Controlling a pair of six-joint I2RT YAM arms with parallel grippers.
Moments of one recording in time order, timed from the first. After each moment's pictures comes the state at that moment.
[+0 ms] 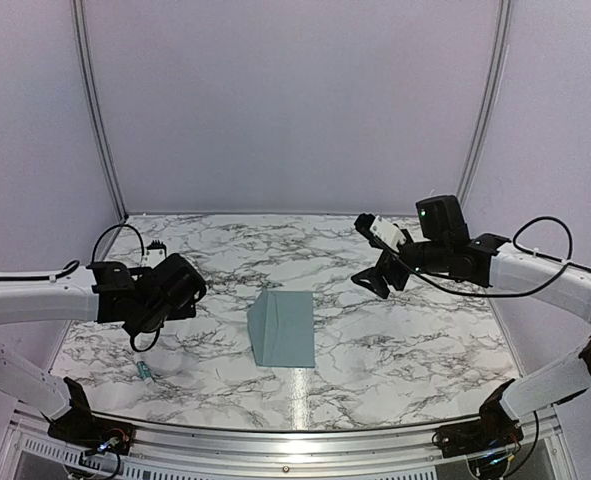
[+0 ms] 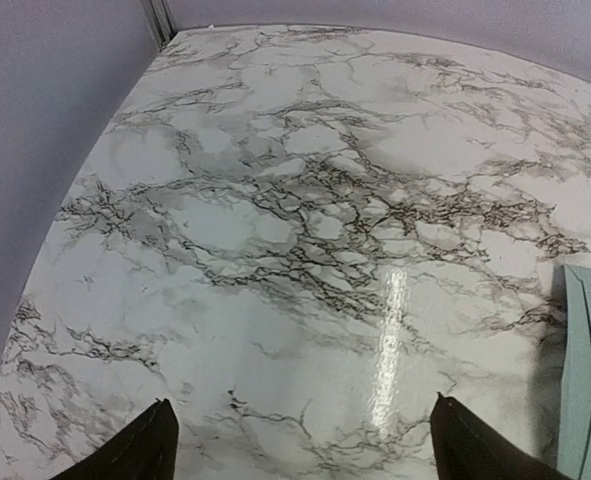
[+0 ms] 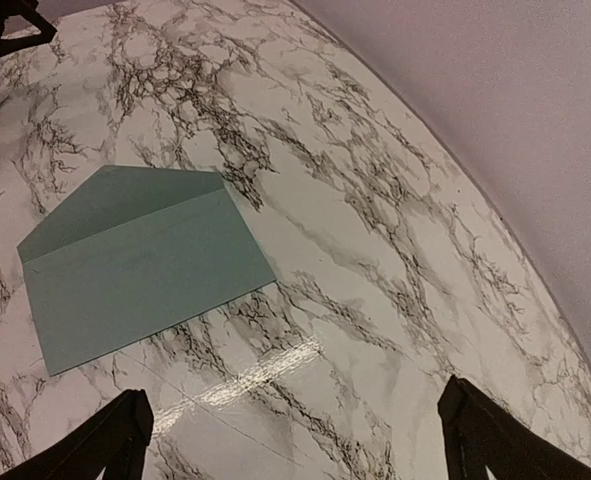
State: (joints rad) left arm -0.92 1.35 0.89 -0.66 -0.80 -0.88; right arm 0.55 1.32 0.96 -0.25 -0.28 -0.46
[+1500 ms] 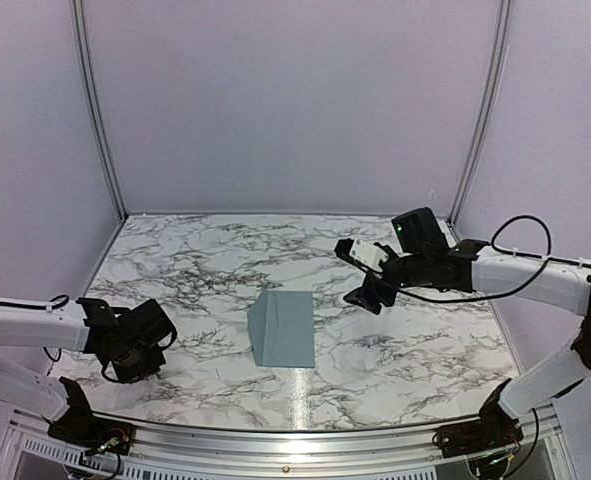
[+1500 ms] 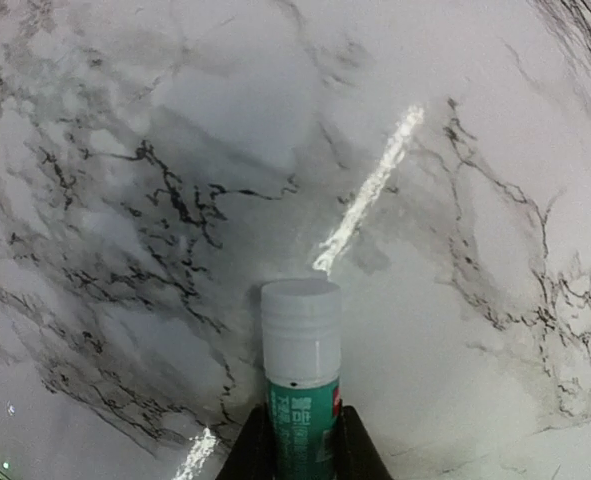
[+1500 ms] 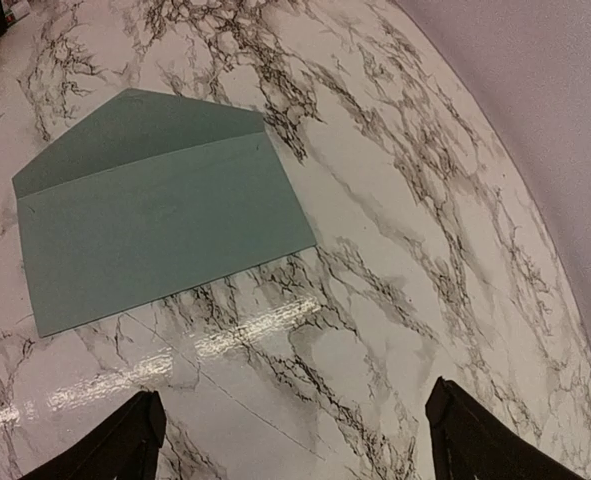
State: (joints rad) left arm -0.83 1.19 0.50 -0.73 -0.29 -1.37; right arm 0.64 1.40 0.96 -0.29 -0.19 -0.55
